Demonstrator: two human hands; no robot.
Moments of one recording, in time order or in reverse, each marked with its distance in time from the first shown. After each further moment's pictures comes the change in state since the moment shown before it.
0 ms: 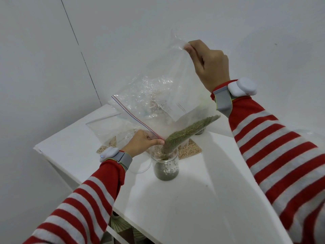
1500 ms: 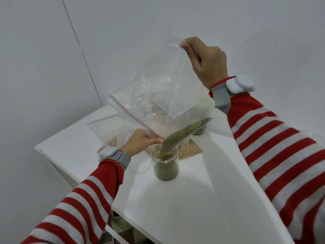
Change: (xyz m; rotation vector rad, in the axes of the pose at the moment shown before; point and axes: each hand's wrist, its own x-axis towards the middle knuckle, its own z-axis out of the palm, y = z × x) left_hand 0.000 0.000 -0.003 -0.090 0.004 0.013; right_hand 0.008 -0.006 0.000 -0.005 0.020 -0.018
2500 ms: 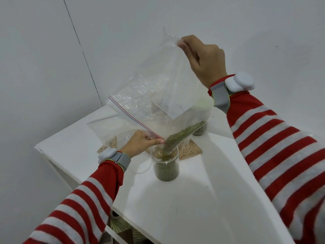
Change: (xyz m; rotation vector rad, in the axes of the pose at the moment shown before) left_hand -0.005 -0.001 -0.001 -0.005 0.010 0.009; right_hand 0.007 -0.005 0.004 0.001 -0.024 -0.043
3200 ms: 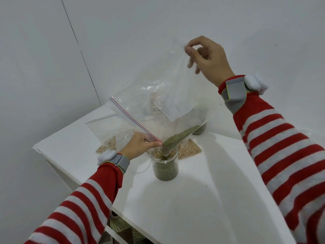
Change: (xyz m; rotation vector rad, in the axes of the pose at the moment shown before) left_hand 0.003 -0.015 0.001 0.056 -0.013 0.011; right_hand -0.004 0.022 -0.011 0.584 -0.327 0.419
